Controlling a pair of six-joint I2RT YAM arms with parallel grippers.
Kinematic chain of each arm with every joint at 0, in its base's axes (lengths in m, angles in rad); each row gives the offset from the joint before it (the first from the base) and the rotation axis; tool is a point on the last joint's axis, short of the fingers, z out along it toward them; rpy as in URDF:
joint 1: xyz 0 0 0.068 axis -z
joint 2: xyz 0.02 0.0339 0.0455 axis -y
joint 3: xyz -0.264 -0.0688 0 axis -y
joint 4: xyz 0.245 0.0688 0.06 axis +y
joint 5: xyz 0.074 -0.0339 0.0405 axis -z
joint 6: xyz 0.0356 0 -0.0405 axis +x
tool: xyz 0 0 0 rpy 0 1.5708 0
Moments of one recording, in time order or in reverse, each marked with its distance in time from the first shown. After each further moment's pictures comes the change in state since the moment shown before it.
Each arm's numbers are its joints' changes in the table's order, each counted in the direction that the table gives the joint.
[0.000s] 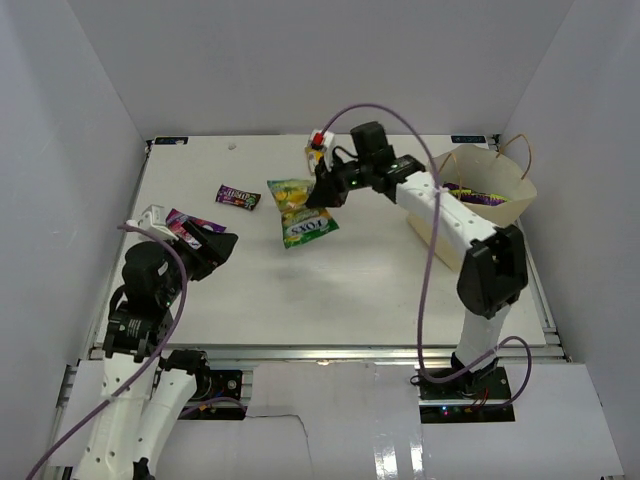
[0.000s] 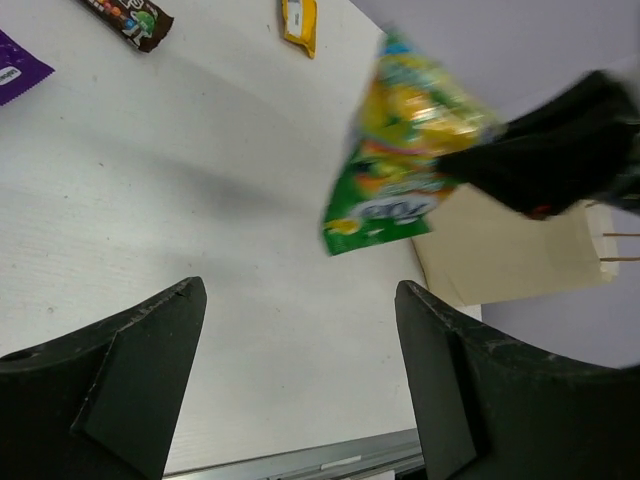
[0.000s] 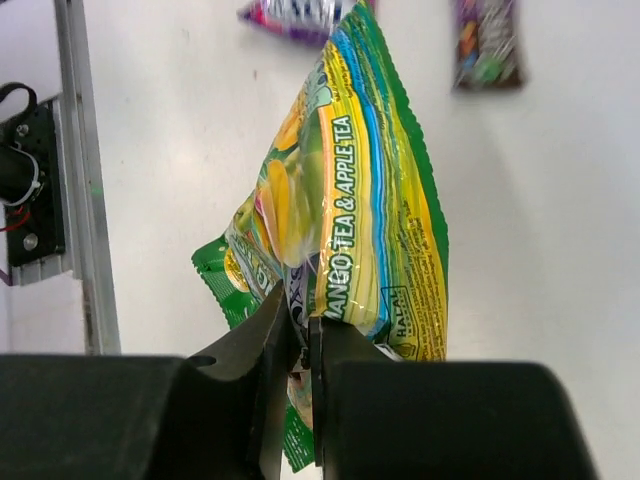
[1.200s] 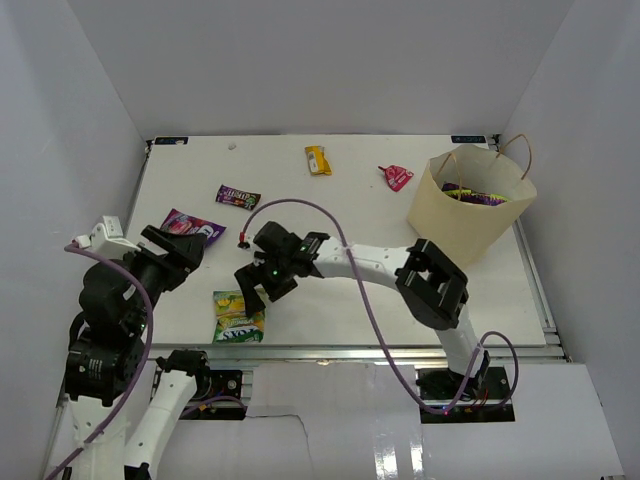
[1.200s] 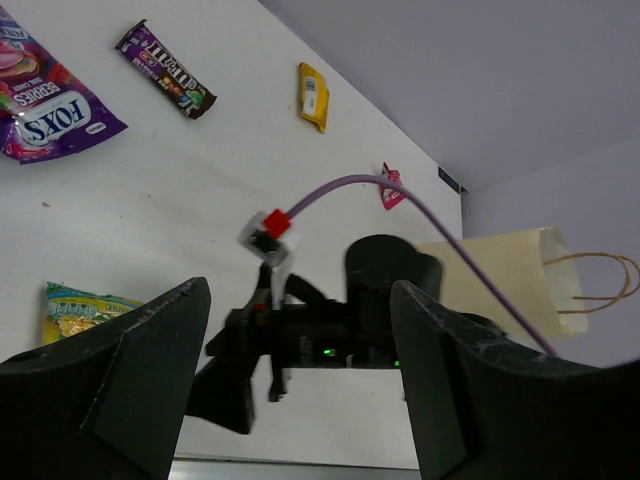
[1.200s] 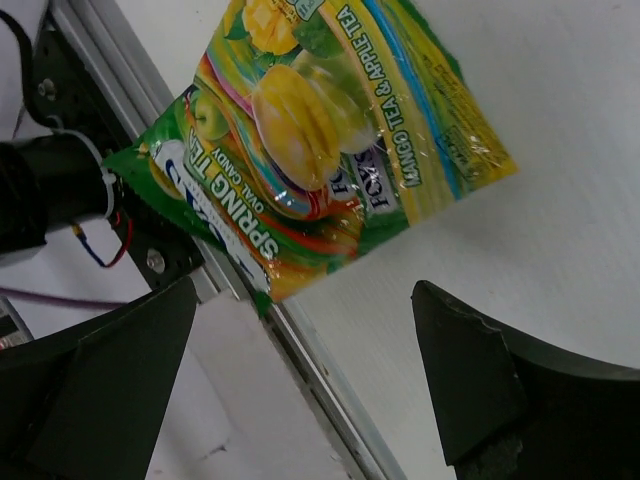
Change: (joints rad) left arm 0.000 0.014 0.273 0.250 -0.175 -0.017; right arm -0.456 -0.106 -0.098 0.043 0.338 0.534
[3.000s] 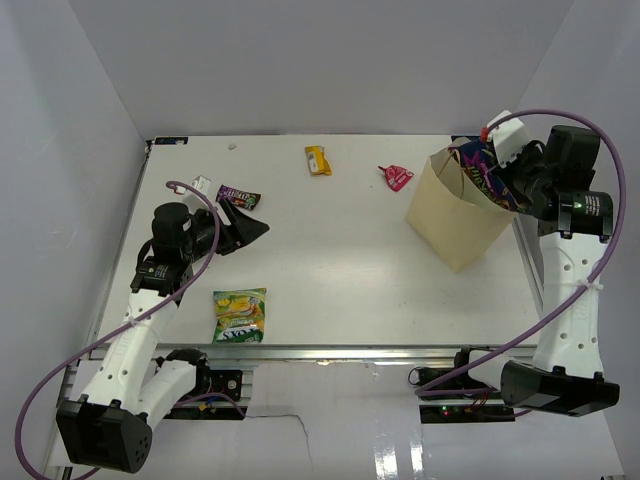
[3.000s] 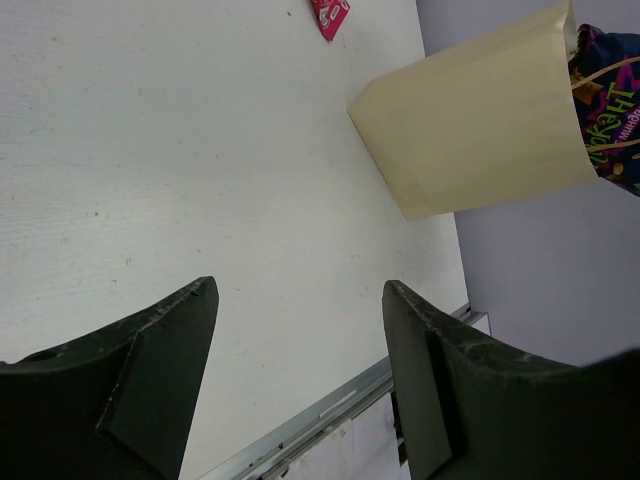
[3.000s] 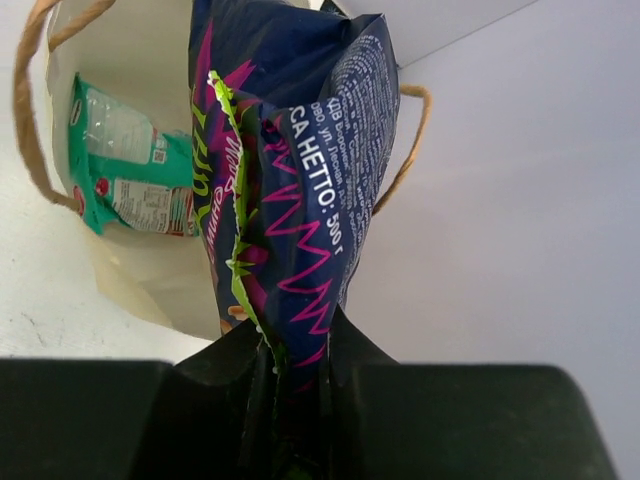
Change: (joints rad) left arm 0.001 -0.398 -0.306 -0.592 0.550 0.117; right arm 1.172 0.818 0.061 0.470 0.286 -1.161
